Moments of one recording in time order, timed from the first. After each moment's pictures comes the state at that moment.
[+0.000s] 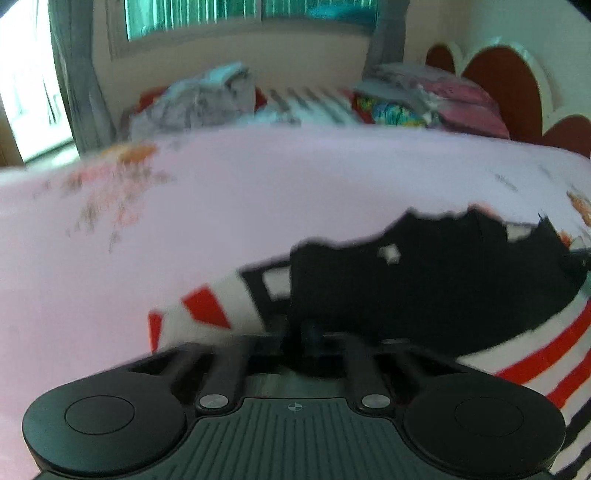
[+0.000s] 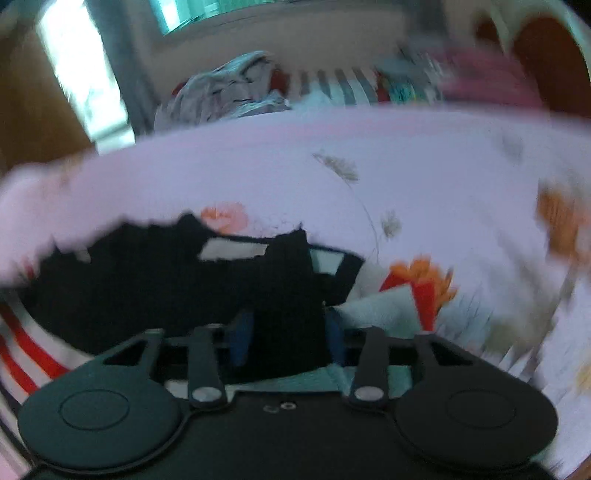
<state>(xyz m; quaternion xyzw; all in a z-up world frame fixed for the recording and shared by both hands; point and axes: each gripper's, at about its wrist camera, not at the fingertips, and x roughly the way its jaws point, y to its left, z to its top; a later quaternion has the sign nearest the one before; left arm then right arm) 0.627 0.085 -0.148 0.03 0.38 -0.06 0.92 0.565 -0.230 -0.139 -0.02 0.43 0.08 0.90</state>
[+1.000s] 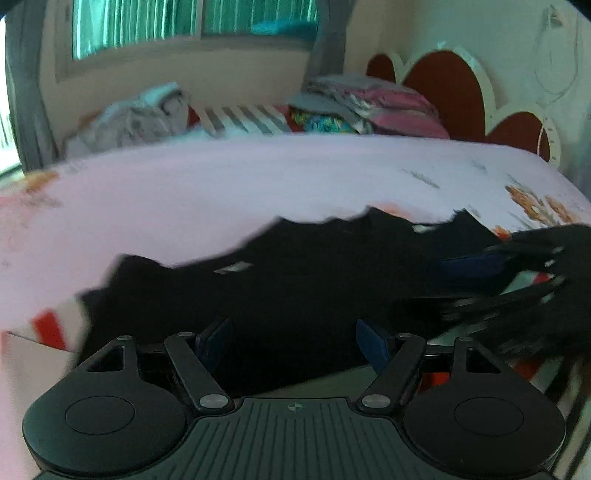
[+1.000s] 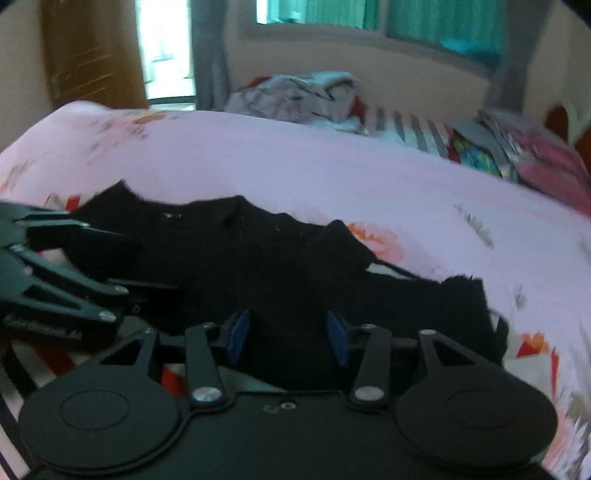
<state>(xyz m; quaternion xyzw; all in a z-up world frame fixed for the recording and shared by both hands) 0.631 0.019 -0.160 0.02 0.37 -0.15 0.92 0.563 -0.137 -0.154 -0.12 0.38 0.16 0.90</state>
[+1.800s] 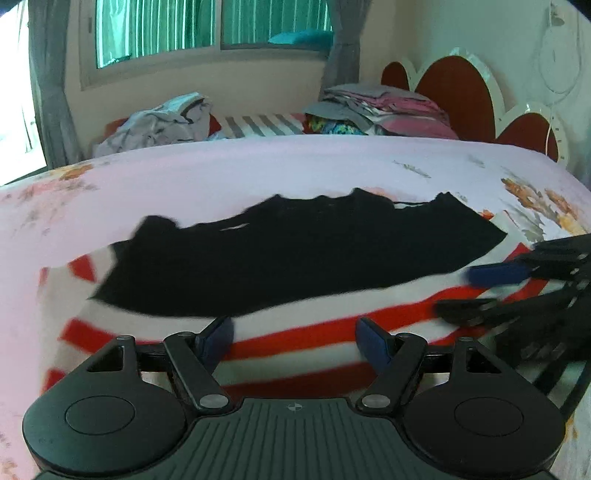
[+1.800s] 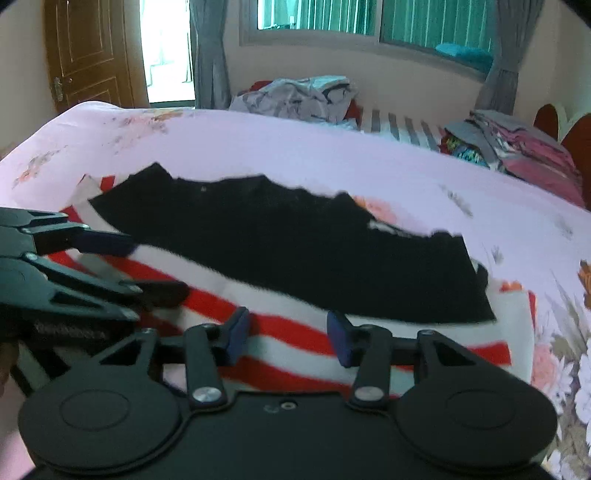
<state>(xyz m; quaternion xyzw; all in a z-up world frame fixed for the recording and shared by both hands) 0.560 0.014 -0.160 0.03 0.36 -0.11 0.93 0.499 -0.145 -0.144 -0.10 0.38 0.15 0.91</state>
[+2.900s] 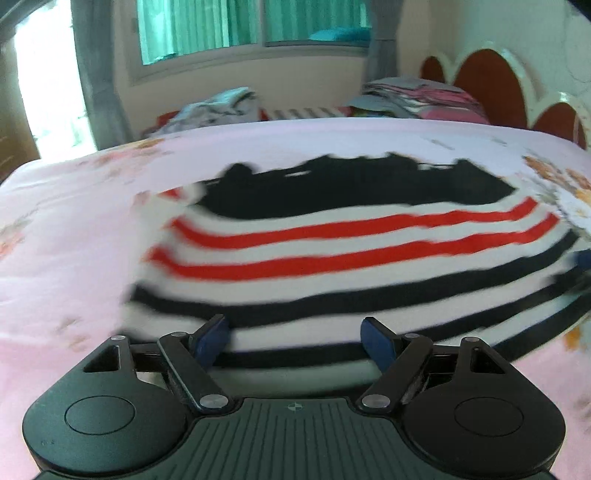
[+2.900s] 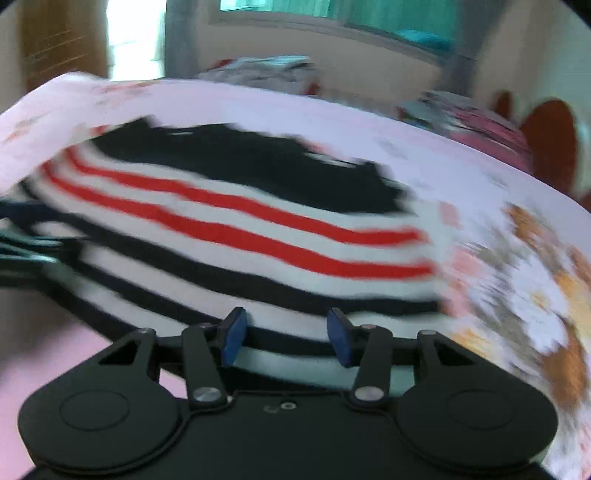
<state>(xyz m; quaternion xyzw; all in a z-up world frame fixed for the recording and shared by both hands) 0.466 0.044 -0.163 0.05 0.37 -0.03 0.93 0.404 -0.200 -0.144 -0.11 0.40 0.01 0.91</state>
